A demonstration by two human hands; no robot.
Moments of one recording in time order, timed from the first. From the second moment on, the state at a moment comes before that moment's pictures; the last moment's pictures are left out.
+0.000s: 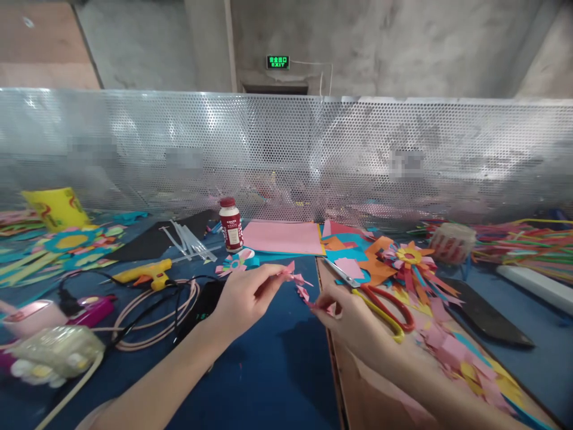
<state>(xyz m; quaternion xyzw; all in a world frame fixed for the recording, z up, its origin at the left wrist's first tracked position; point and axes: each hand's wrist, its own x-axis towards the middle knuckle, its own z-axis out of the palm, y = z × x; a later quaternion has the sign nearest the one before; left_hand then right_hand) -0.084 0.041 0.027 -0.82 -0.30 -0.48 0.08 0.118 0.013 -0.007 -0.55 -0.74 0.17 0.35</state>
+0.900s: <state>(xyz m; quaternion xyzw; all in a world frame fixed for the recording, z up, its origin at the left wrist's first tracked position) -0.073 0.028 0.020 -0.91 -0.21 -0.37 0.04 0.131 -0.015 0.000 -0.45 -0.72 0.10 0.52</state>
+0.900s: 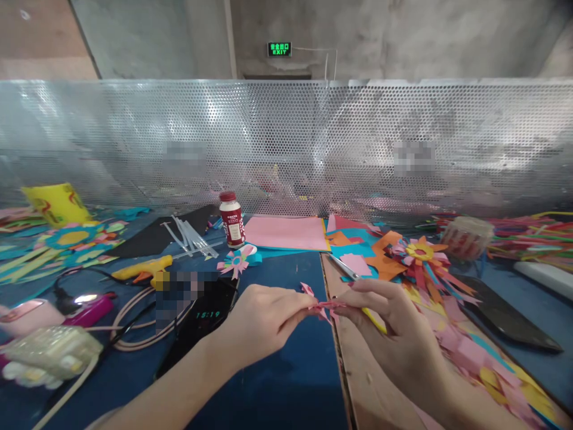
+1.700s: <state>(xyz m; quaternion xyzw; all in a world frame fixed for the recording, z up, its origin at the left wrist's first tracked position) -0.070 0.024 0.022 -0.91 -0.19 -0.36 0.06 0.129 -0.023 -0.002 -0.44 -0.72 0.07 0.54</state>
